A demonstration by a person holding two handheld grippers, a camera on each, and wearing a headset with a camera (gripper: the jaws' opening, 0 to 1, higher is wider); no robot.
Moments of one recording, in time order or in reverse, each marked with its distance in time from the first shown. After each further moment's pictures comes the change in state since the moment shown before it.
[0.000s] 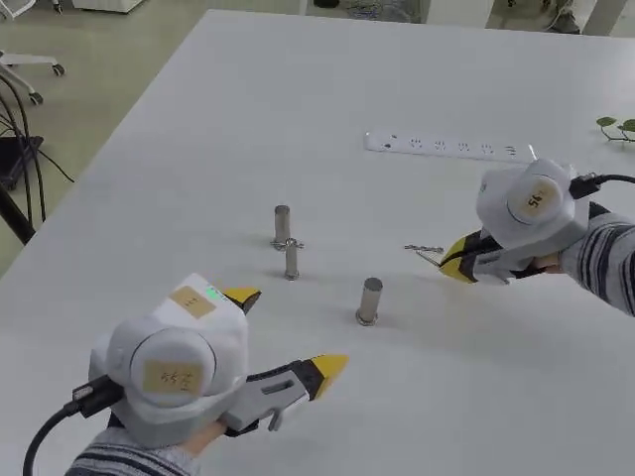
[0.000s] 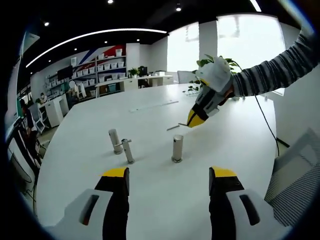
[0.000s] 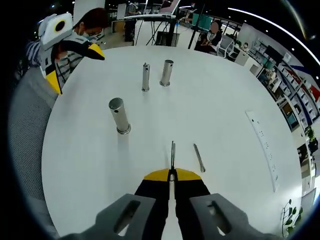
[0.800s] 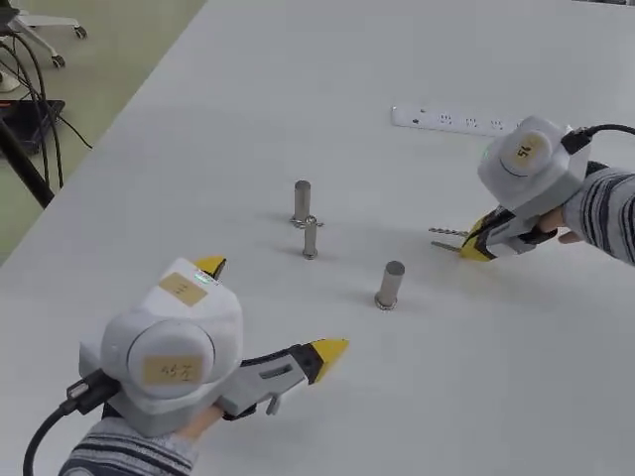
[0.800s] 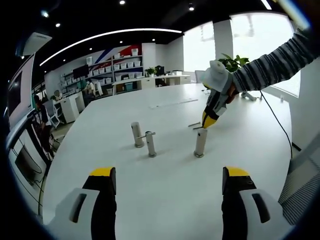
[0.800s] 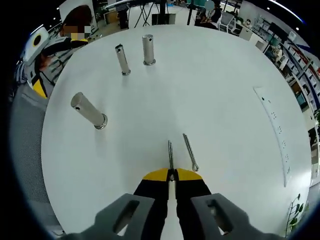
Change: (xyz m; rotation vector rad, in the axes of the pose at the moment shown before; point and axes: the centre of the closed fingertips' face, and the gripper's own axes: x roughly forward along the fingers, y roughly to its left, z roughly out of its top) left arm -0.006 0.037 -0.016 -0.041 0.000 0.161; right arm 0.038 -0.032 -0.025 0.109 0.193 0.102
